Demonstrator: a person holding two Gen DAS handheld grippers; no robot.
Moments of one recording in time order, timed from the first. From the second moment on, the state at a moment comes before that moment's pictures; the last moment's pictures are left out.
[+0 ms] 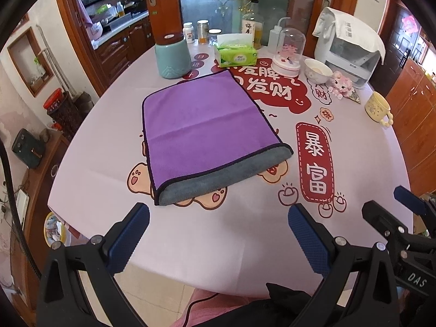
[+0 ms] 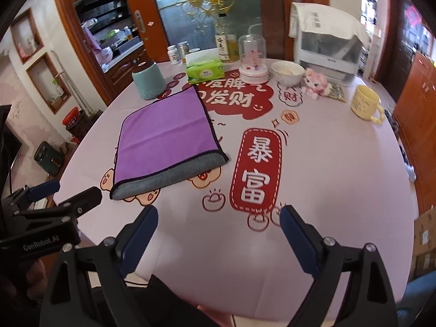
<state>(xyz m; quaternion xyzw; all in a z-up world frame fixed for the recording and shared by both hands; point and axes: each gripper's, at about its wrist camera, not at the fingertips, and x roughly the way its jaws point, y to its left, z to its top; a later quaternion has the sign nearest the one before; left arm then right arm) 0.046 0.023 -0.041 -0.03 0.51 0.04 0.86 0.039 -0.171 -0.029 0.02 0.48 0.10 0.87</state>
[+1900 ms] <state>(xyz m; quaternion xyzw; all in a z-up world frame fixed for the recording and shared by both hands) 0.143 0.178 -0.210 -0.18 0.64 0.01 0.74 0.223 -0.117 -0.206 -0.15 0.55 0.27 0.78</state>
